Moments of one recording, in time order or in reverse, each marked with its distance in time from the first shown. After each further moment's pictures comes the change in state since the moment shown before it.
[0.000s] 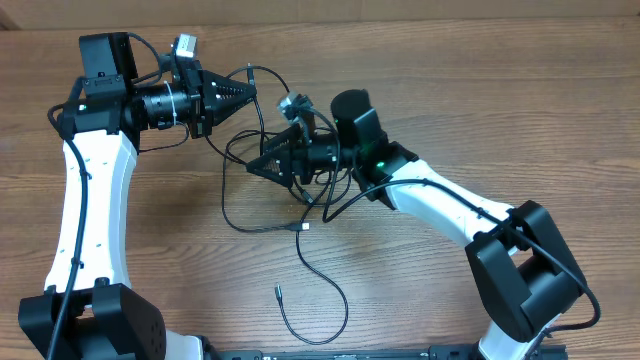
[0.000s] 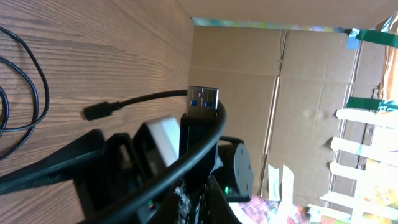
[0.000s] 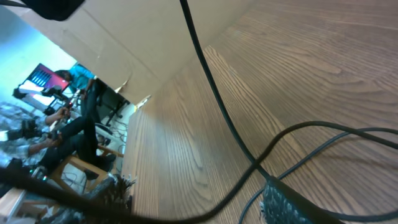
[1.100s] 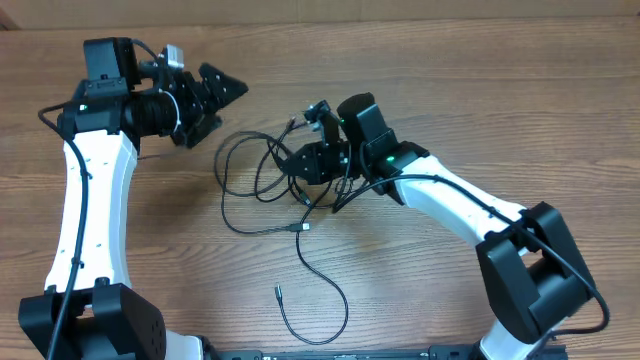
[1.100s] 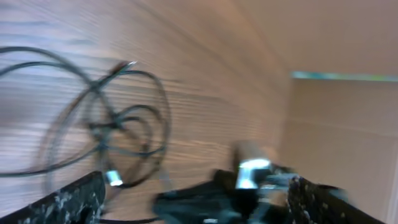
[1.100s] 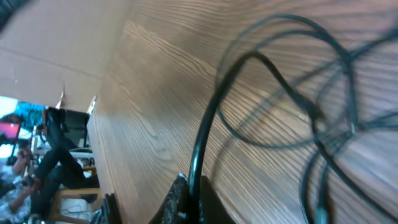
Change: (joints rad) left arm -0.001 0.000 -0.001 -0.124 -0.490 0.183; right arm -0.061 -0.034 0.005 -0.401 0.159 0.093
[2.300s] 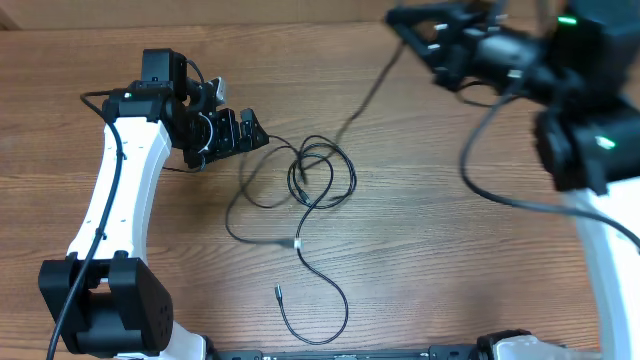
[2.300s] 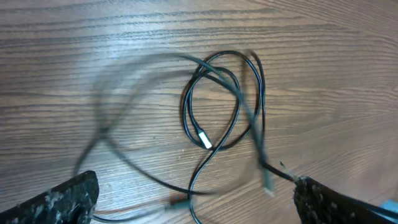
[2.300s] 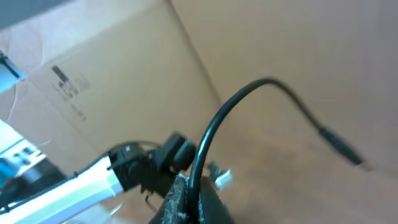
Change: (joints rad) left arm -0.127 0.085 -0.002 -0.200 -0.262 0.365; right arm -0.394 -0.437 0.537 -0.268 -0.161 -0.047
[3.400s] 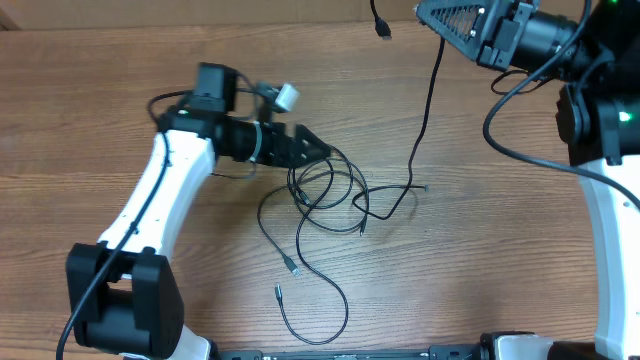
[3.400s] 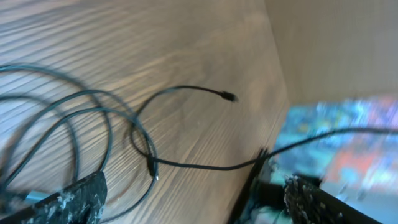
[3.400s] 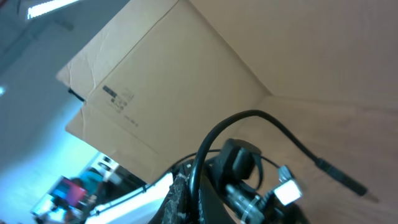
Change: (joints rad) left arm -0.206 0.001 -0.154 0.286 0.484 0.184; right arm -0.126 0.098 0.013 0.074 -0.285 0.340
